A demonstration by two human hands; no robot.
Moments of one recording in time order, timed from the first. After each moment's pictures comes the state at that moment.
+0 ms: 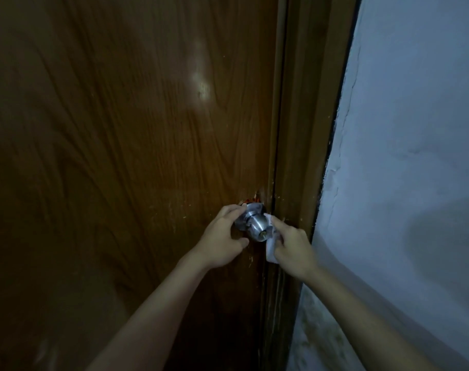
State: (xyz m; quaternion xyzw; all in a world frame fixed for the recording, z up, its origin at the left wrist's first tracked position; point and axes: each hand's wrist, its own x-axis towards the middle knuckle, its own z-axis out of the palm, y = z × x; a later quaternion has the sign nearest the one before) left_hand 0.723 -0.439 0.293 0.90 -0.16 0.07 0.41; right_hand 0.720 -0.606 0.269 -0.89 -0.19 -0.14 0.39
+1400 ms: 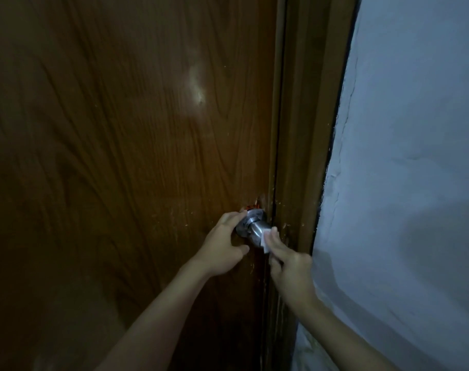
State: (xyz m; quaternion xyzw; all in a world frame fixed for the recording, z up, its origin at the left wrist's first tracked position) left_hand 0.724 -0.434 0.291 0.89 -0.15 0.04 0.43; right_hand 0.700 -0.586 0.240 -0.85 -0.16 -0.33 0.39
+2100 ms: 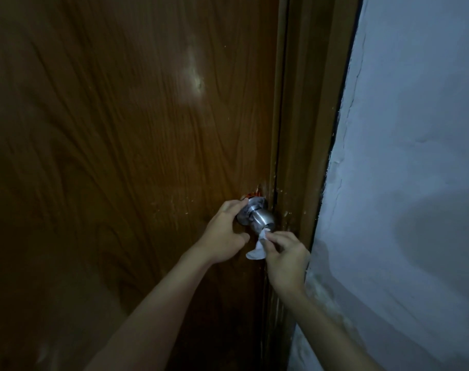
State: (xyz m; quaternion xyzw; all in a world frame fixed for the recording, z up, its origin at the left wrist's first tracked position) left_hand 0.727 -0.434 0.288 0.88 -0.16 0.04 0.44; right_hand 0.700 -0.561 0.237 -0.79 0.01 -0.32 0.53
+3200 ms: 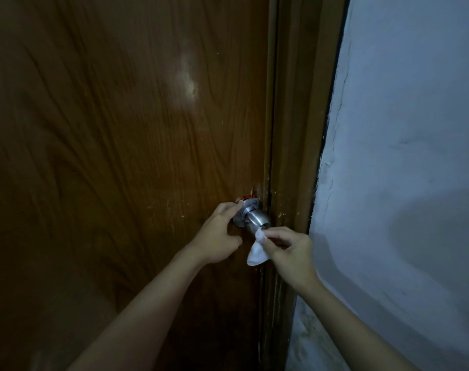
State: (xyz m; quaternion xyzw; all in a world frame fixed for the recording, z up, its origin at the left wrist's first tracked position) left_hand 0.729 -0.428 0.291 0.90 -0.19 0.03 0.39; right_hand 0.695 -0.589 0.251 -0.77 -0.09 -0.22 0.59
